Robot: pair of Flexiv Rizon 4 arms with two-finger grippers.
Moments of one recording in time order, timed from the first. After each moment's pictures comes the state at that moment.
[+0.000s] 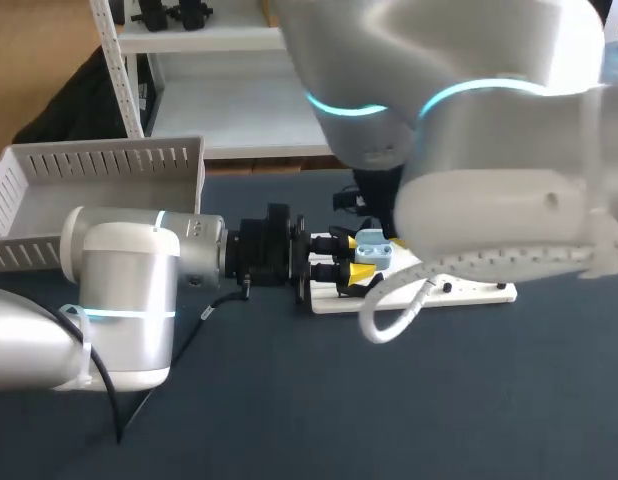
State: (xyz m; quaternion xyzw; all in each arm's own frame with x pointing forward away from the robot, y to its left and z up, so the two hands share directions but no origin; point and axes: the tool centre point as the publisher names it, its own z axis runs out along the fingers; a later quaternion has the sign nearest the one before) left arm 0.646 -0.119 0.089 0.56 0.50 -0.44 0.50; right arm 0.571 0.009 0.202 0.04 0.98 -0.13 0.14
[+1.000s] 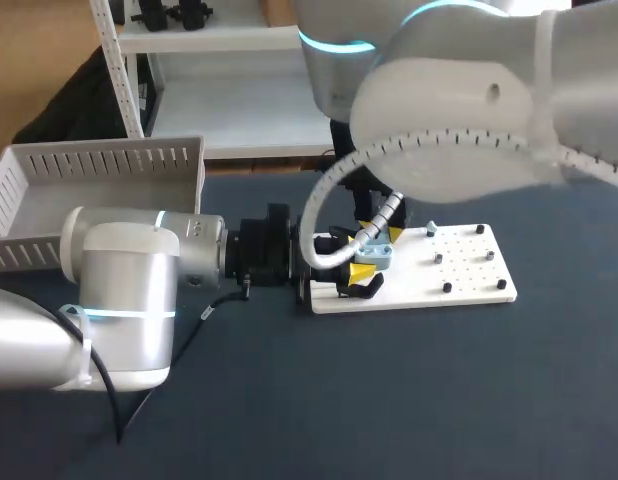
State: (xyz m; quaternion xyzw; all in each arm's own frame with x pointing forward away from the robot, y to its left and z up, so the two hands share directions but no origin) left arm 0.646 -0.119 0.088 0.56 0.50 -0.44 0.50; right arm 0.587 0.043 0.199 0.22 0.97 -0.06 0.06
